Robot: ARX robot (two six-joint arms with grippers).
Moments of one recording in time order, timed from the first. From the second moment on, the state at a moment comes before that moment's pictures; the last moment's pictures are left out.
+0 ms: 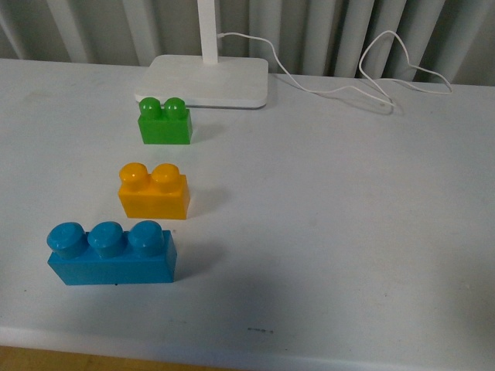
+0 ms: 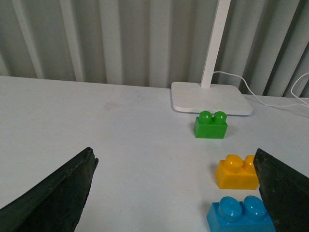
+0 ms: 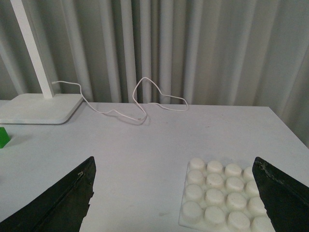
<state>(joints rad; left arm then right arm) 0.00 0.00 0.01 0.00 0.00 0.00 0.00 0.00 0.01 0.00 0.00 -0.01</state>
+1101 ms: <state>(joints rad) 0.00 0.00 0.01 0.00 0.00 0.00 -0.10 0.92 0.49 -0.20 0.12 0.06</state>
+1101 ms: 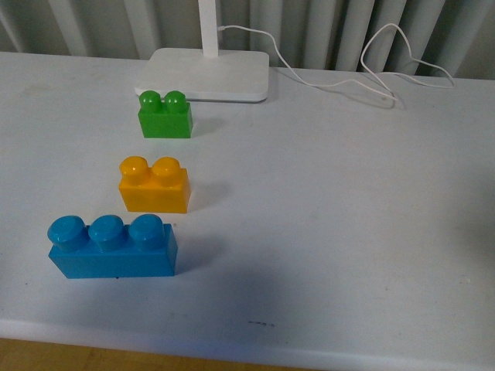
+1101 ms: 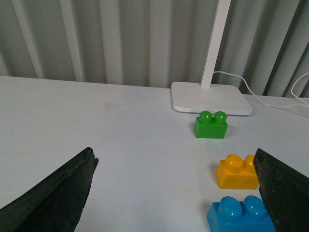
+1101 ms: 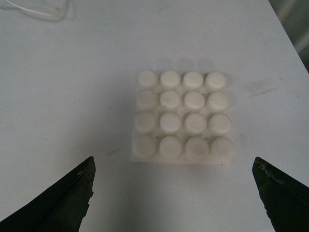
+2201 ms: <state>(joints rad) 0.00 0.00 0.01 0.00 0.00 0.00 -0.24 1.73 0.98 -0.34 0.22 -0.06</state>
